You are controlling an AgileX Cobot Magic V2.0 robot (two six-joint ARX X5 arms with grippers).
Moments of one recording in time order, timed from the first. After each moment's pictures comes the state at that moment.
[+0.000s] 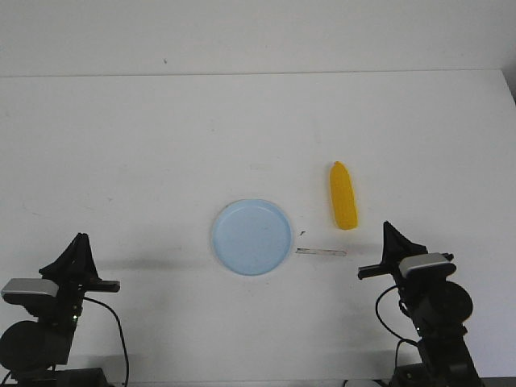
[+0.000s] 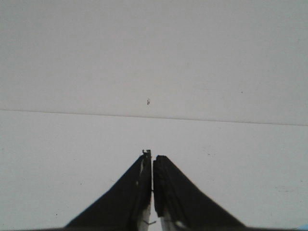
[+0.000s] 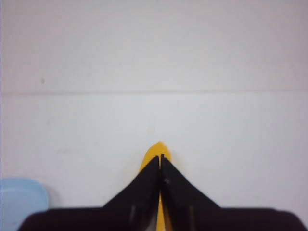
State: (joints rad) left arm 0.05 0.20 0.40 0.01 0.10 -0.10; right arm 0.11 0.50 0.33 0.06 -0.10 0.09
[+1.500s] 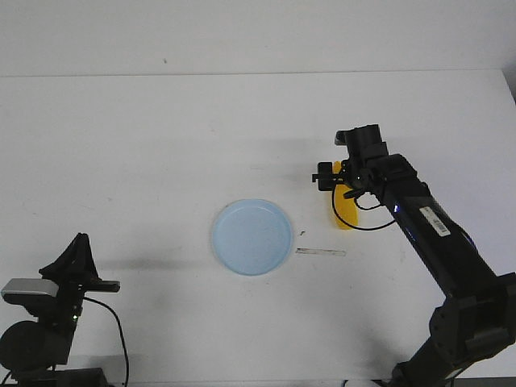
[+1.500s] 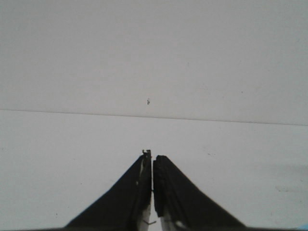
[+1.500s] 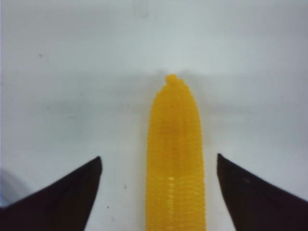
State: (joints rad) left arm 0.05 0.20 0.40 0.01 0.10 -0.10; right arm 0.22 1.71 1.47 -0.76 0.02 0.25
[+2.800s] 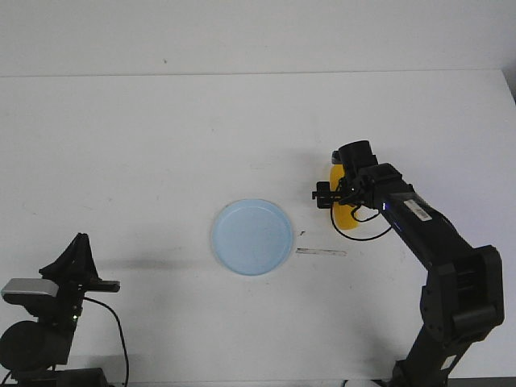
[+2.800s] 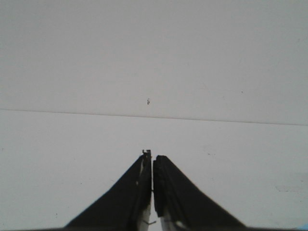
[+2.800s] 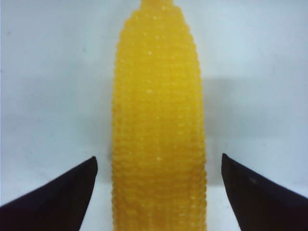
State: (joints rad) left arm 0.05 0.20 0.40 0.01 0.10 -0.10; right arm 0.20 1.81 1.36 -0.71 0.02 0.25
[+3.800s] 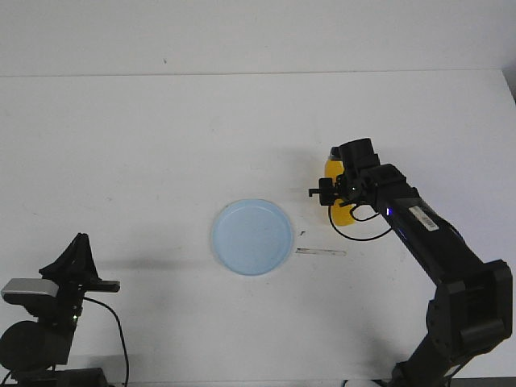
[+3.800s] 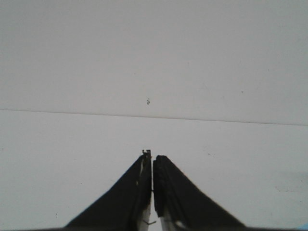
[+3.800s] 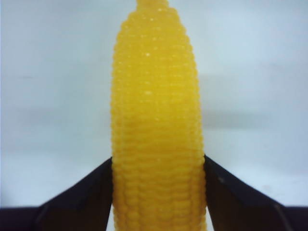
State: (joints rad) left arm 0.05 0.20 0.40 0.01 0.10 -0.10; right arm 0.24 1.73 1.36 -0.70 -0.05 0.25
